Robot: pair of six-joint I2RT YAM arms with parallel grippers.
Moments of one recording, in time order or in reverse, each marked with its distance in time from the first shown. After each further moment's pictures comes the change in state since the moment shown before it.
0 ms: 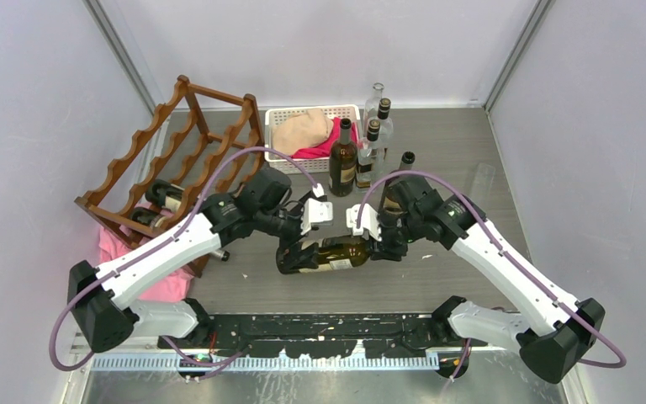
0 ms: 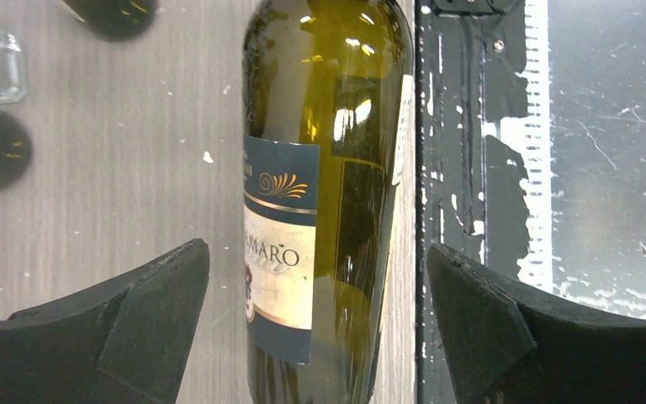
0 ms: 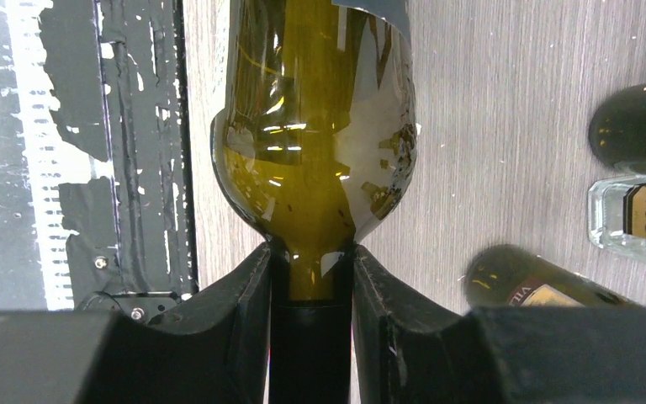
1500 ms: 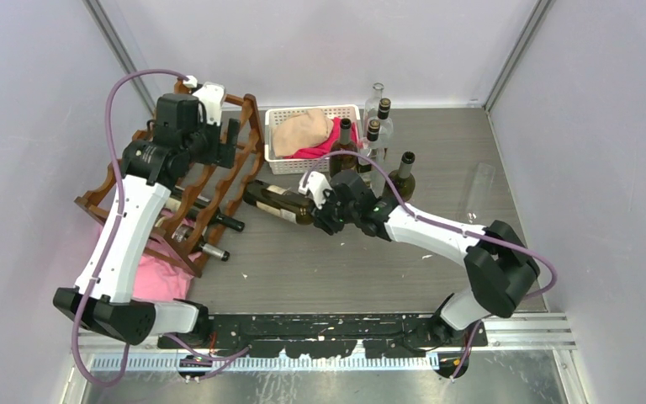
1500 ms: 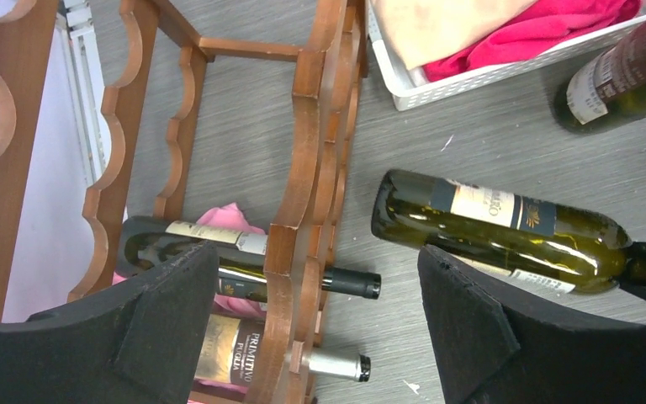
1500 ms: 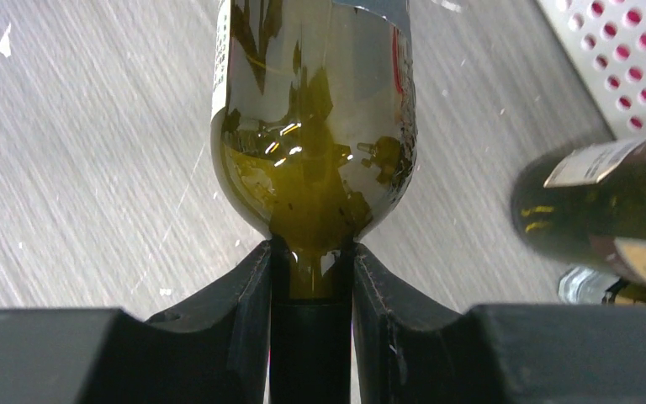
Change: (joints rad) left arm 0.554 0.048 0.500 -0.251 -0.731 -0.376; right arm 0.163 0.415 -0.134 0.899 0.343 0.589
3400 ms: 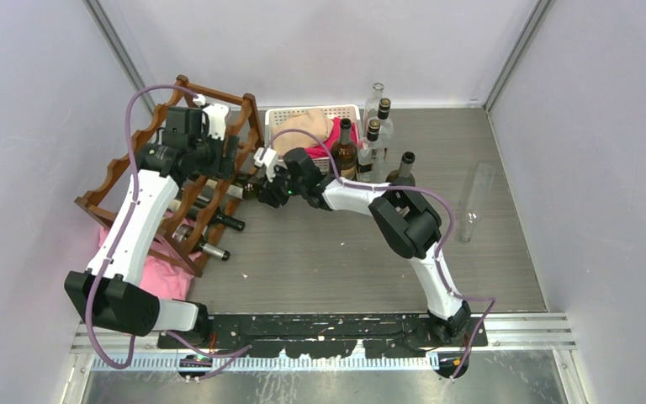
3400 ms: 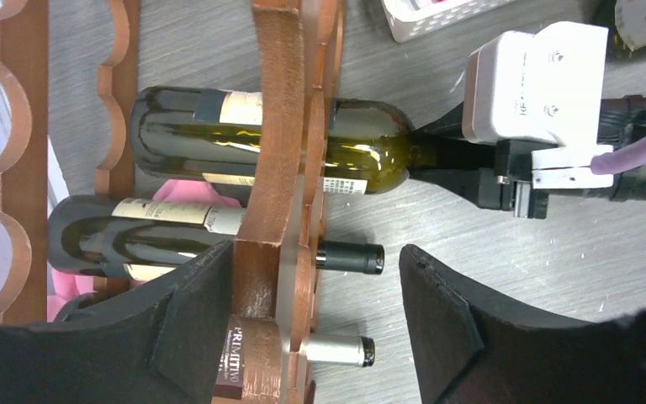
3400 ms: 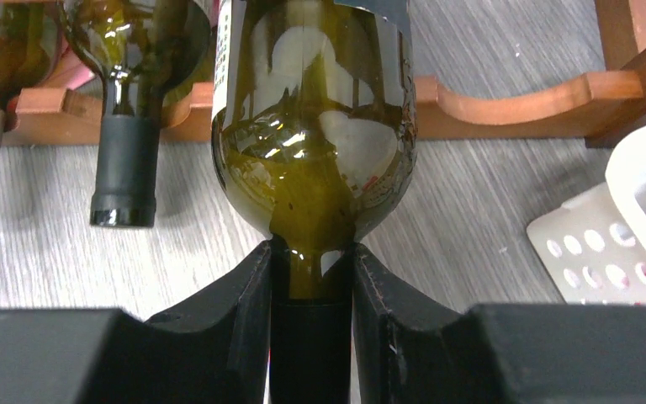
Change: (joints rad) left arm 0.102 0.047 -0.179 0.049 0.146 0.055; right arm 0.002 0.699 0.563 0.370 -0.229 0.095
